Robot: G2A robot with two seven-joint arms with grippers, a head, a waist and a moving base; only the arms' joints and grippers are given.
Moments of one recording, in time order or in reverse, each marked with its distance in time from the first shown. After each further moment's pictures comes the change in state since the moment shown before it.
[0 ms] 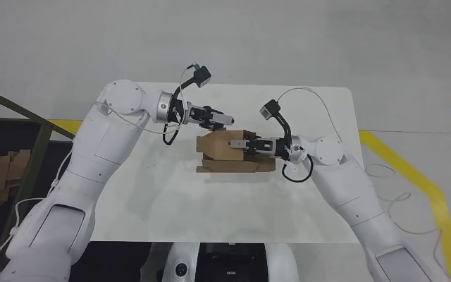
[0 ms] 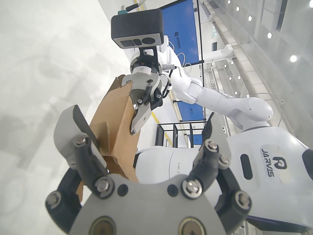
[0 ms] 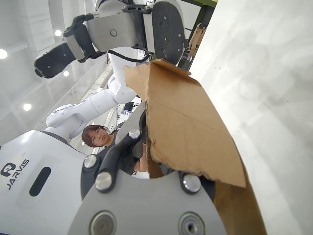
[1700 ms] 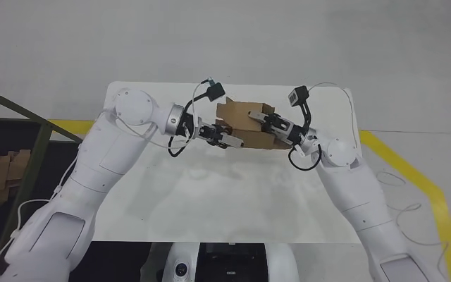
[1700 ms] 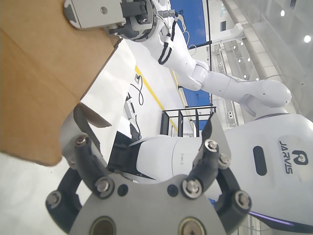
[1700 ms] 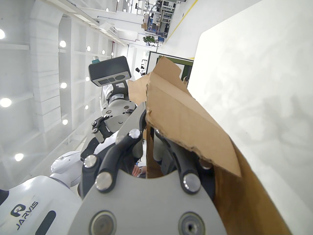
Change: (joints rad) left arm 0.046 0.012 0.044 -0.139 0.051 0.022 -0.011; right arm -0.072 0.010 0.137 -0.048 -0.044 0.081 -0.287
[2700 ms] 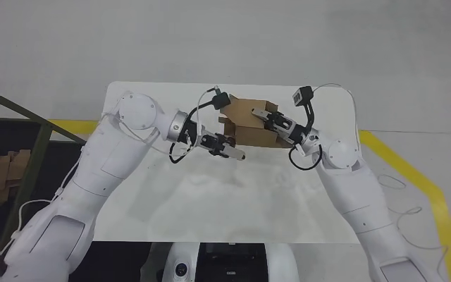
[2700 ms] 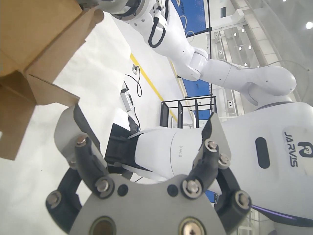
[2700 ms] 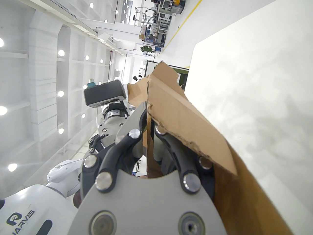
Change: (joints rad) left arm 0.010 0.002 0.023 -0.031 -0.028 0.010 -0.050; right arm -0.027 -0.003 0.026 -0.027 -0.034 0.015 -0.055
